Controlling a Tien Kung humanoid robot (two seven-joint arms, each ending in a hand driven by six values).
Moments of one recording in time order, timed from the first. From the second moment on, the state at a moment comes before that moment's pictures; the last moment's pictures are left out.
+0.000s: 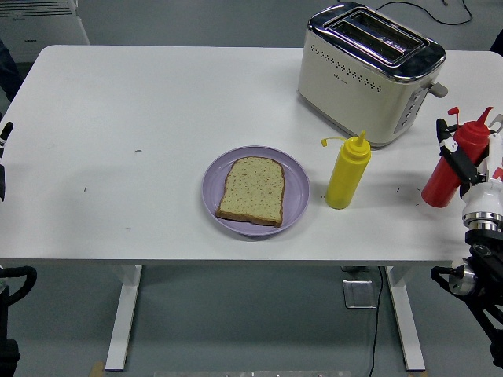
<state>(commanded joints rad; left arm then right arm) -0.03 0.02 -1.82 -1.47 0.66 0.07 -0.11 0.30 -0.27 1.00 1.17 -0.72 -0.58 0.58</state>
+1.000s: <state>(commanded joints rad) -0.04 0.02 -1.83 -1.47 0.66 0.07 -0.11 0.40 -0.20 0.90 1.02 -0.68 -0.60 0.65</state>
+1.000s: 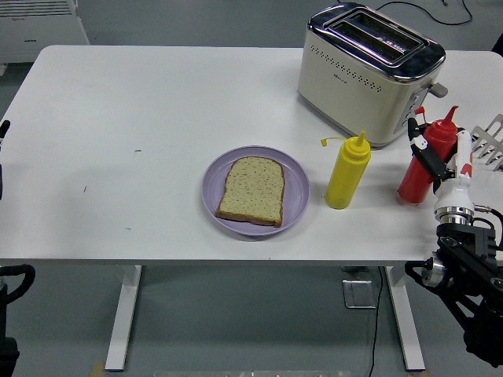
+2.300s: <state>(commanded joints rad) -0.04 0.02 -1.83 -1.46 0.66 0.07 -0.11 0.33 -0.21 0.87 1.05 -0.70 -0.63 0.65</state>
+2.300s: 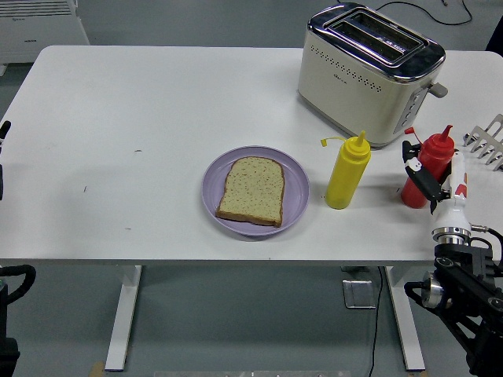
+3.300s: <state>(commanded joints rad) -0.04 0.02 -1.83 -1.46 0.66 0.07 -0.11 0.29 -0.20 0.90 1.09 -0.74 -0.61 0.65</state>
